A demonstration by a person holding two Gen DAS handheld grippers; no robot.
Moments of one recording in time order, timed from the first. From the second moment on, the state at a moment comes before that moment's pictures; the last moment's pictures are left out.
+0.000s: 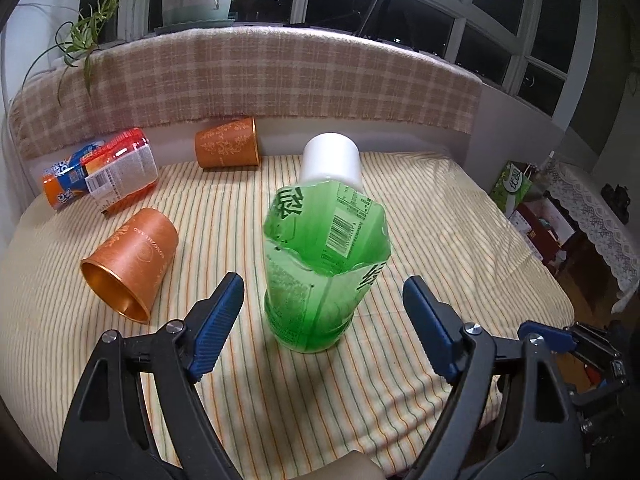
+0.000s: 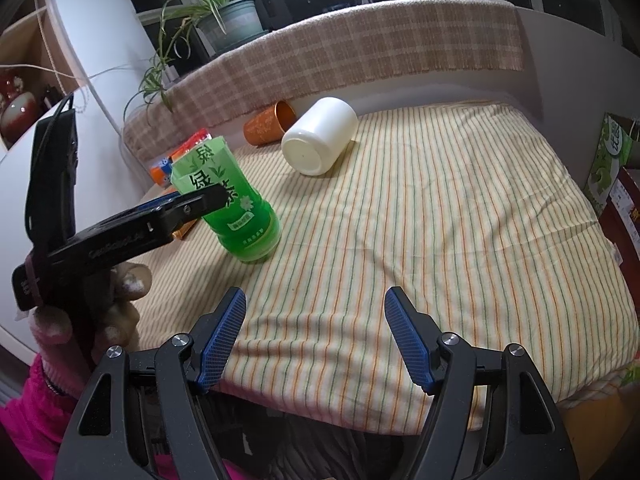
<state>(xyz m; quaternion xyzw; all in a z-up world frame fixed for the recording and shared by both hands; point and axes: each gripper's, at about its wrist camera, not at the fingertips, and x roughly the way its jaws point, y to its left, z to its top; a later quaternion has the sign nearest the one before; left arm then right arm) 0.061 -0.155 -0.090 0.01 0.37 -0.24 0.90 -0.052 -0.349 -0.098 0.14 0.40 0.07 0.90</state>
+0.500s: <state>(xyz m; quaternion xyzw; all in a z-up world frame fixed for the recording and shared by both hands) 0.015 -0.105 -0.040 0.02 0.27 -0.17 0.95 -0.048 -0.324 -0.070 0.08 0.35 0.05 0.93</state>
